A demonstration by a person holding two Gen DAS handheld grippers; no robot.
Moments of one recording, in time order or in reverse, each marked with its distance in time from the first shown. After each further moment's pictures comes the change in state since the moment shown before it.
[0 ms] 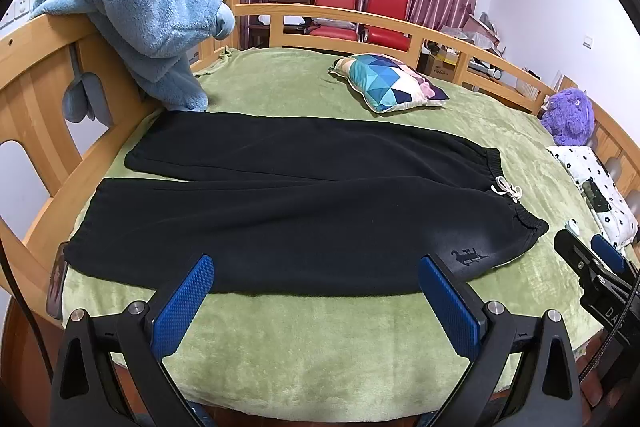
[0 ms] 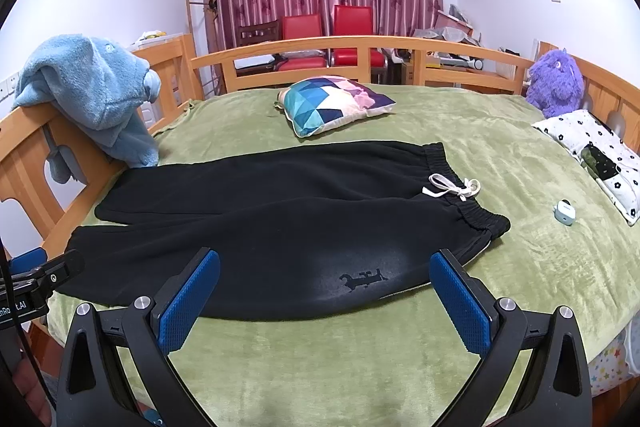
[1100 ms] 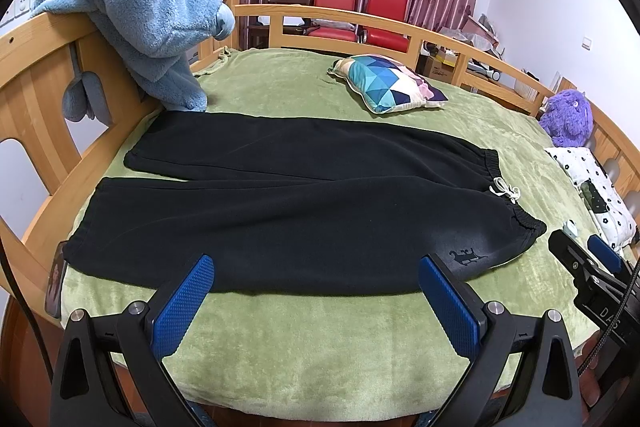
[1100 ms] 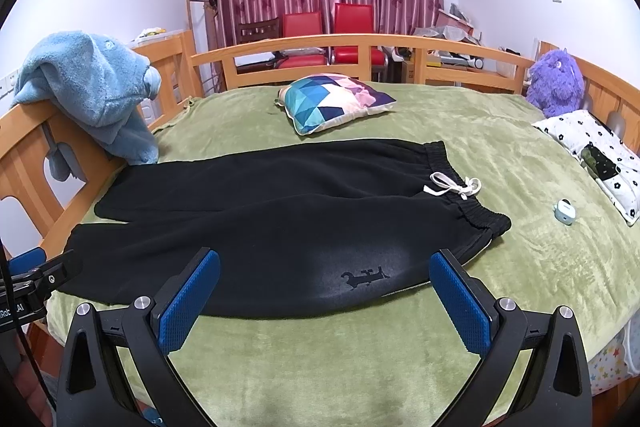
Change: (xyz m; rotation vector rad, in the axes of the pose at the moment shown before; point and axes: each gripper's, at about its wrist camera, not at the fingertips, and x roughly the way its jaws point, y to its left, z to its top) left arm -0.001 0.002 0.001 -0.004 -0.001 -0.005; right arm -0.001 -0.004 -0.002 -0.001 0.005 0.001
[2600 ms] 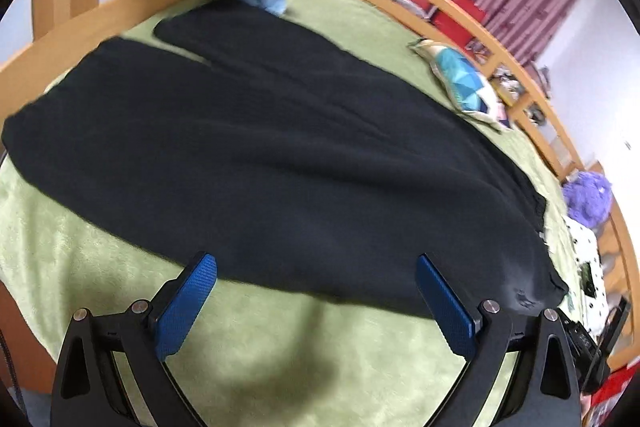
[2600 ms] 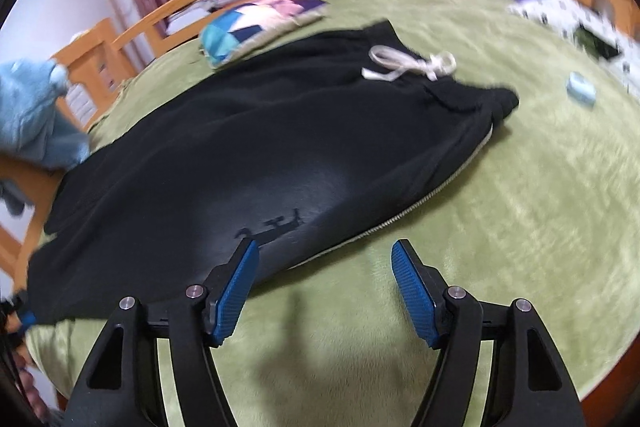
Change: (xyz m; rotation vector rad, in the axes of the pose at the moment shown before) left arm 0.152 0.150 -0.049 -0.384 0.133 -0.056; right arm 0.162 -0.120 -0.067 0.276 0.242 -0.023
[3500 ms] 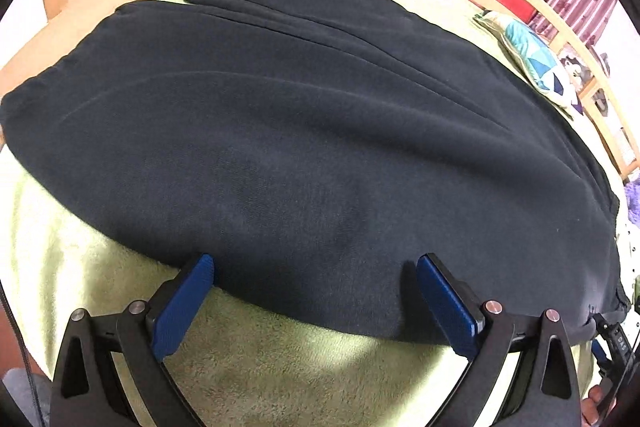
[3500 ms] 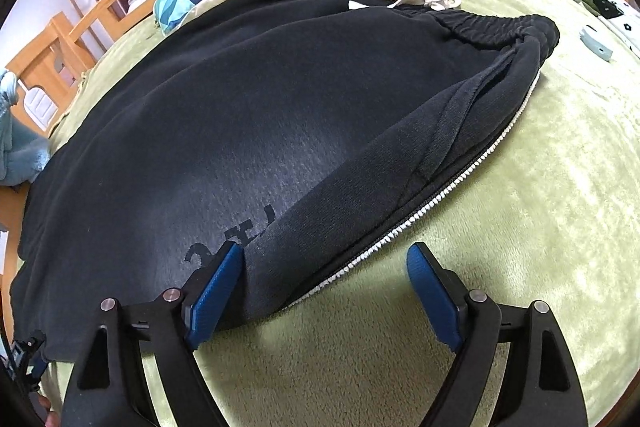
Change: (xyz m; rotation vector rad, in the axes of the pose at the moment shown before) left arm 0.060 -0.001 -0.011 -0.034 0.071 0.230; right arm 0.082 0.010 0.008 0.069 0.126 -0.081
